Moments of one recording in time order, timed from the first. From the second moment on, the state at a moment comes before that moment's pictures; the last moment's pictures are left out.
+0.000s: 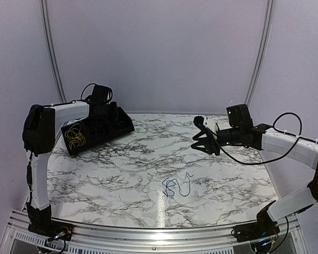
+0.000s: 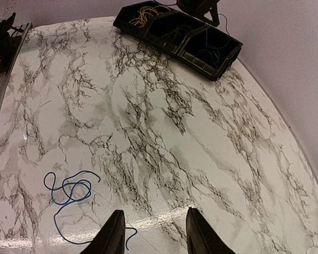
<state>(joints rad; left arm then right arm) -0.34 2.16 1.73 -0.19 -0.11 -0.36 0.46 1.34 0.94 -0.24 -0.61 -0.59</state>
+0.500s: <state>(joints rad) -0.34 2.24 1.74 -0.21 -0.06 -0.43 0.46 1.37 0.95 -0.25 -0.61 -0.60</state>
